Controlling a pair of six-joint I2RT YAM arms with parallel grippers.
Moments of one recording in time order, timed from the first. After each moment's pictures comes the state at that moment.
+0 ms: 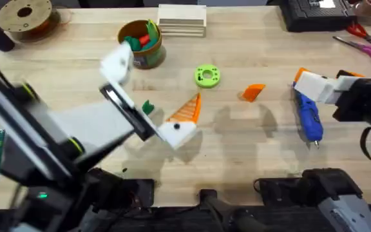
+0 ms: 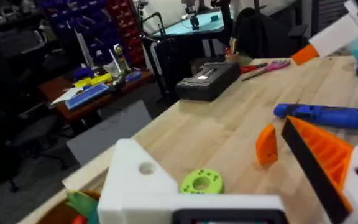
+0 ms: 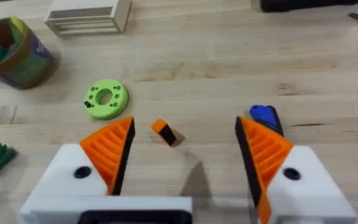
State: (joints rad) left arm -0.37 0.24 0.23 0.12 0.49 0.23; right arm 0.01 0.46 0.75 -0.84 -0.08 0.13
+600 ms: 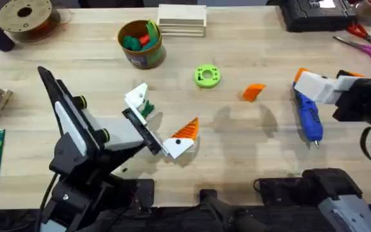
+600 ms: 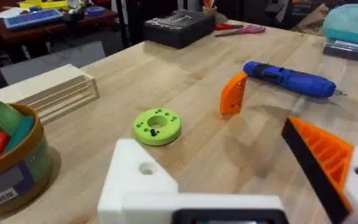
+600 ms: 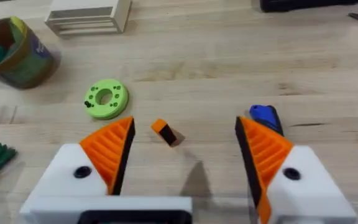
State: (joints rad) left arm -0.38 0.01 0.01 -0.06 0.51 0.04; right arm 0.01 0.46 0.75 -0.84 -0.08 0.13
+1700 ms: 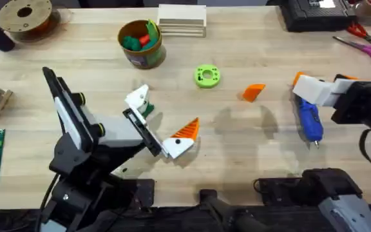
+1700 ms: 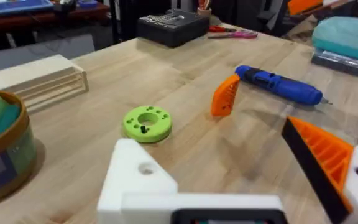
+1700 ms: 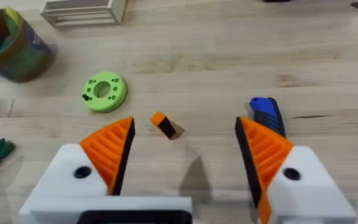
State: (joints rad) left arm -0.38 0.01 0.01 -0.06 0.53 -0.05; right arm 0.01 0.47 0.75 -0.87 -0.09 0.13
